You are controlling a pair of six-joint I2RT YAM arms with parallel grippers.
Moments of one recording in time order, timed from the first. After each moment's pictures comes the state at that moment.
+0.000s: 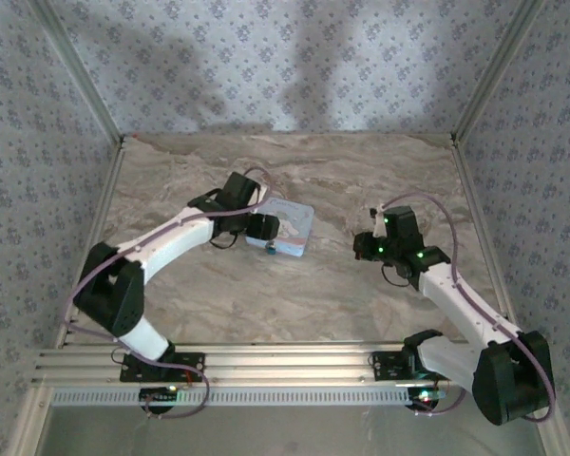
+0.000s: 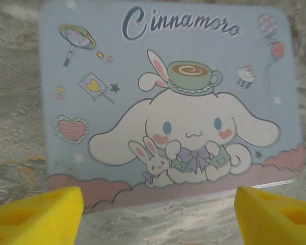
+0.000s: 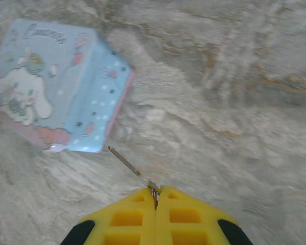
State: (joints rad) left arm -0.60 1.56 1.14 -0.53 0.07 -0.28; right arm 0.33 1.06 0.64 -0.35 -0.23 0.40
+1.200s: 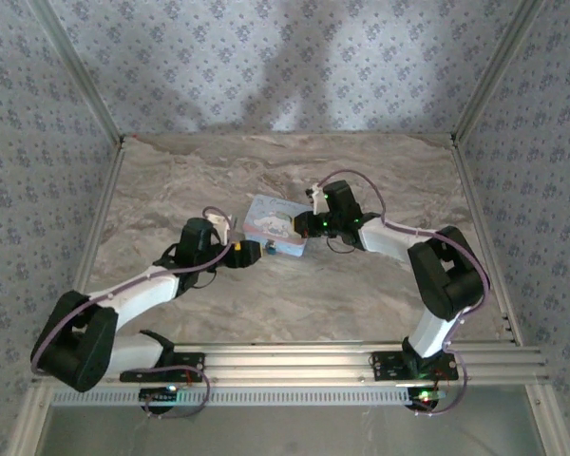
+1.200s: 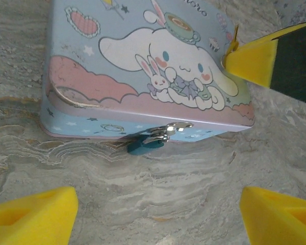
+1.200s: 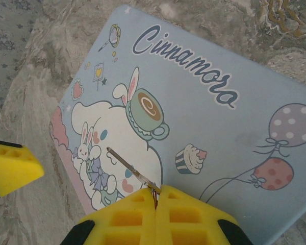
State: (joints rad) left arm -0.48 1.26 0.49 0.15 0.37 -0.50; right arm 0.52 1.71 0.96 0.05 -0.43 0.44
